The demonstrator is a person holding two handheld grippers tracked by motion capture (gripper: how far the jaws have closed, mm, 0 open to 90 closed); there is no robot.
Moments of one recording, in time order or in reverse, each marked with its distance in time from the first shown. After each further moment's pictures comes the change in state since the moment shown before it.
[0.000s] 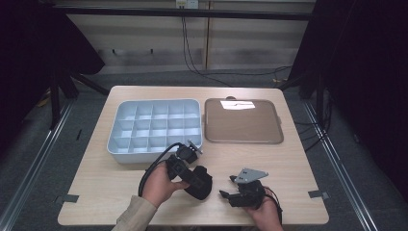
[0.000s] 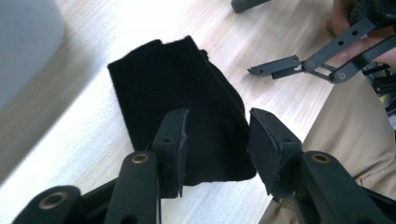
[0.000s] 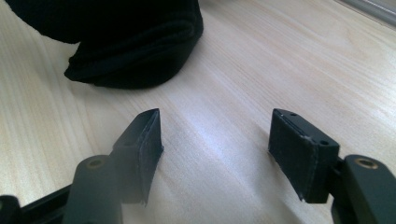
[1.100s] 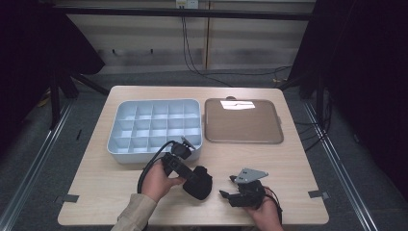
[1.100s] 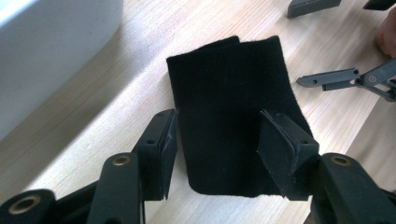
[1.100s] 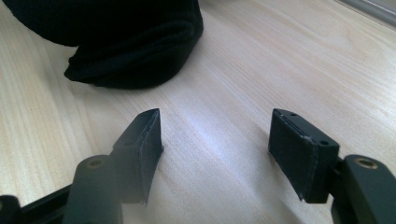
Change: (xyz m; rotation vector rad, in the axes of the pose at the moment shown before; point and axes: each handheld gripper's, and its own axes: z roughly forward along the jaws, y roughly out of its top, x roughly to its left) left arm 0.028 -0.004 0.010 -0.008 0.032 -0.080; right arm 0.000 0.000 0.000 0.001 0.000 -0.002
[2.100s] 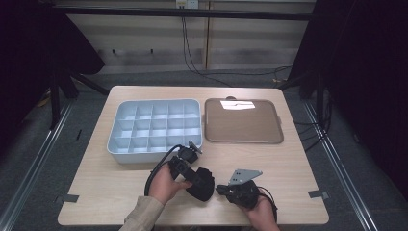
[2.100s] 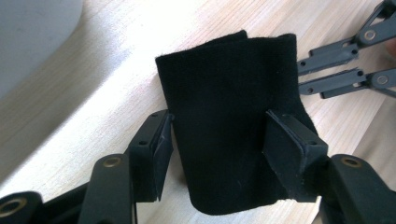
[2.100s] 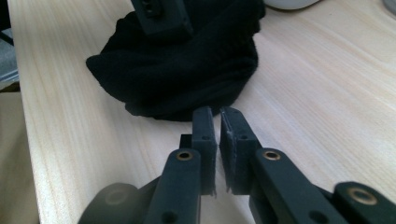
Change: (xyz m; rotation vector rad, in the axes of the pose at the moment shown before) left arm -0.009 0.004 0.022 0.022 -0.012 -0.005; right arm 0.012 0.013 0.004 0.000 0.125 -0.040
